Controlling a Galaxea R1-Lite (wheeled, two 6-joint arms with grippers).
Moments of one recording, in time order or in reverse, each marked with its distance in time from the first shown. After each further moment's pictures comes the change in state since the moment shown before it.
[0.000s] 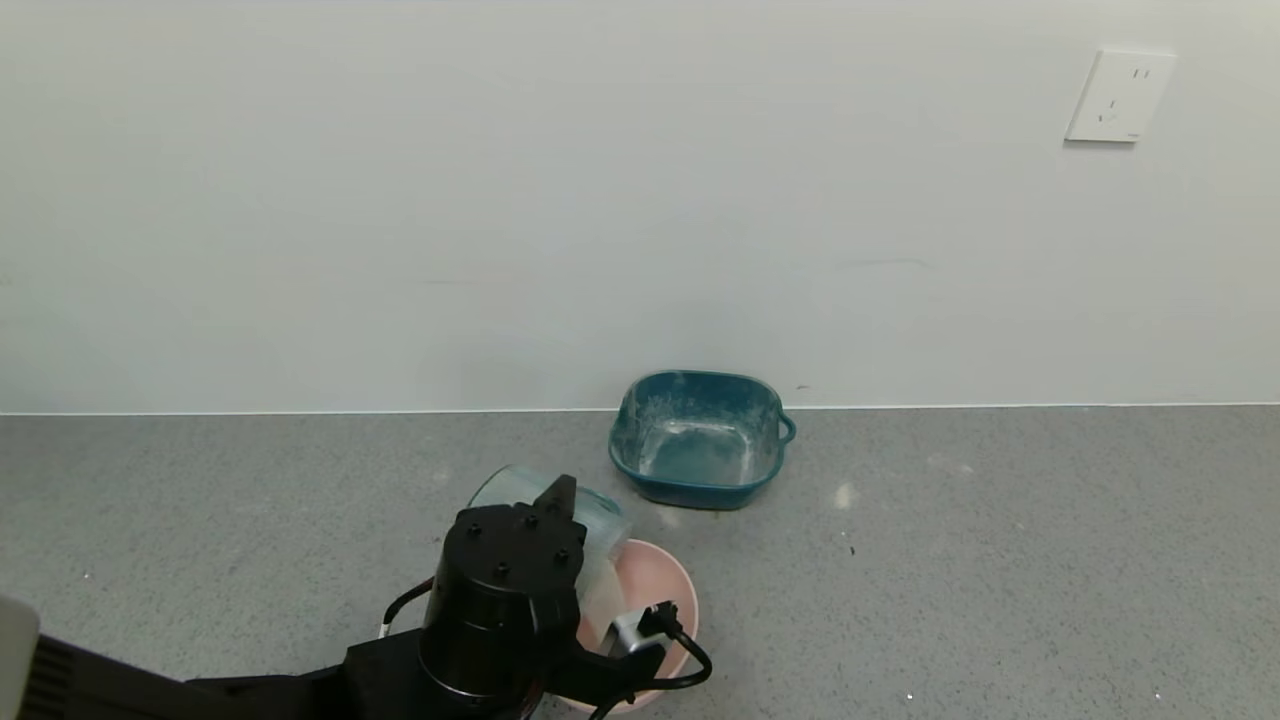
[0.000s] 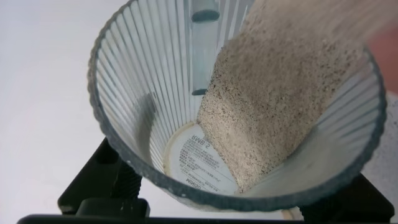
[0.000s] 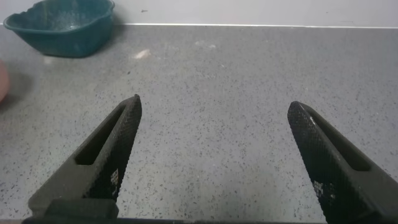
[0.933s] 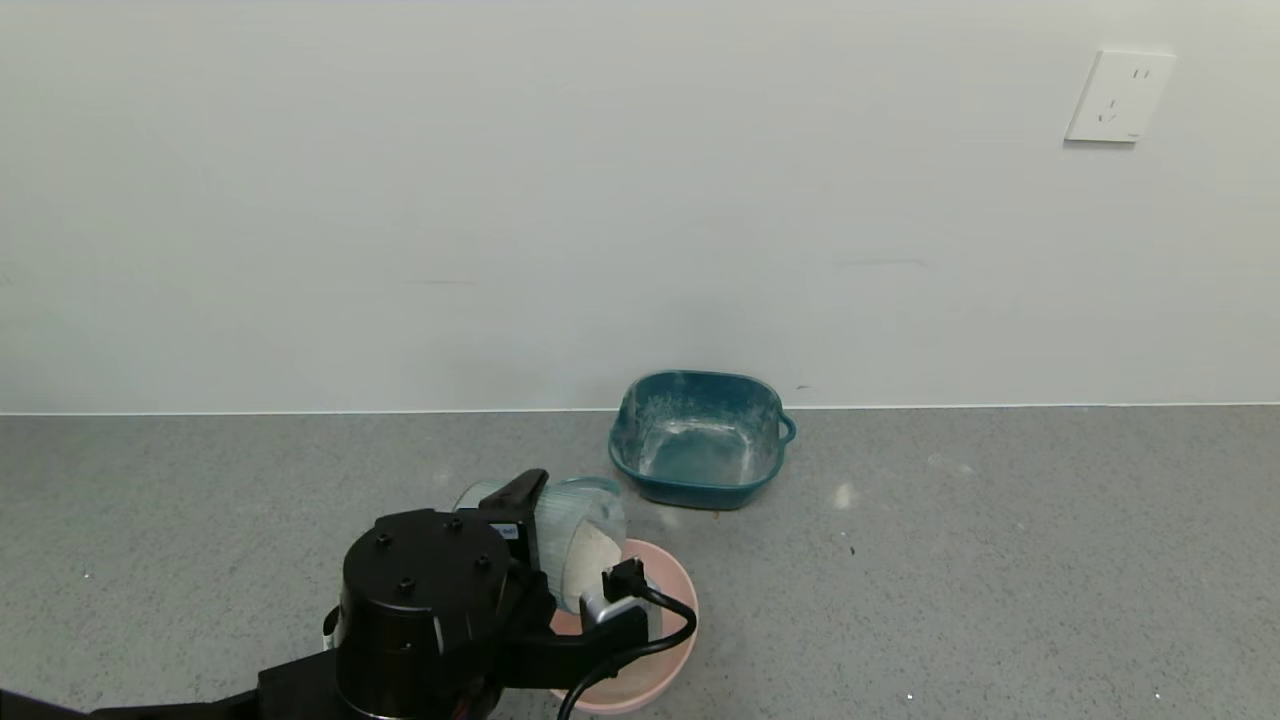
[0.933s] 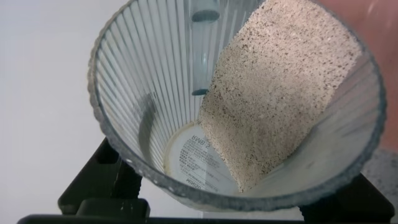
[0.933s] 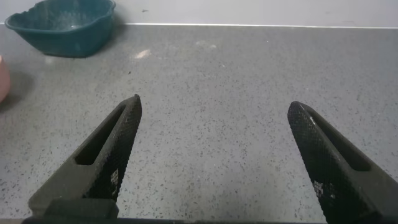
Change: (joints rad) left arm 0.029 -0.077 0.086 -0.076 -0.133 -0.379; right arm 0.000 0.000 0.000 0.000 0.000 0.000
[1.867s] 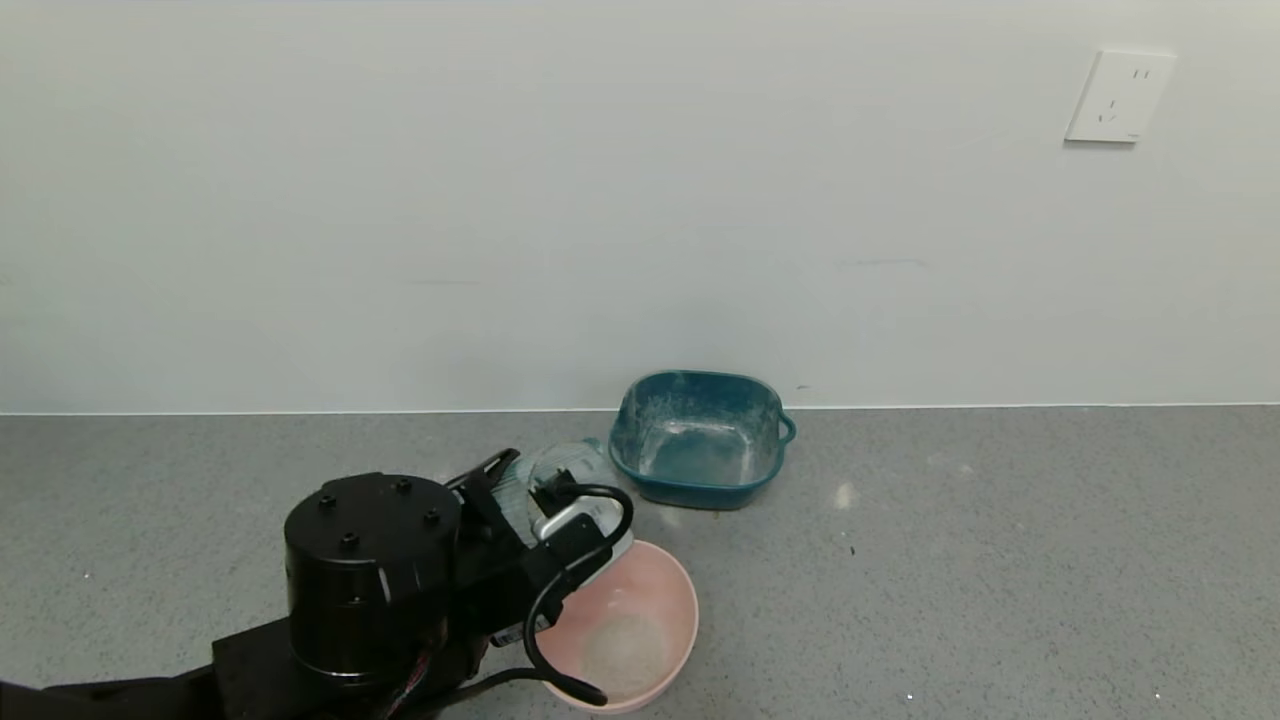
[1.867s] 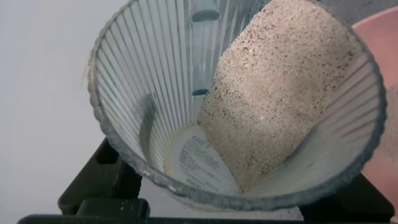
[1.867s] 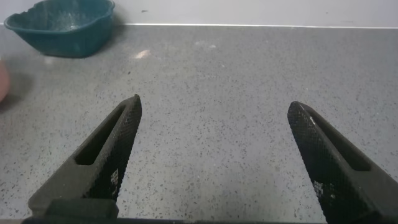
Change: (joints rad) left arm 0.073 -0.044 -0.016 0.000 -0.111 -0.436; right arm 0.000 0.000 0.000 0.000 0.000 0.000
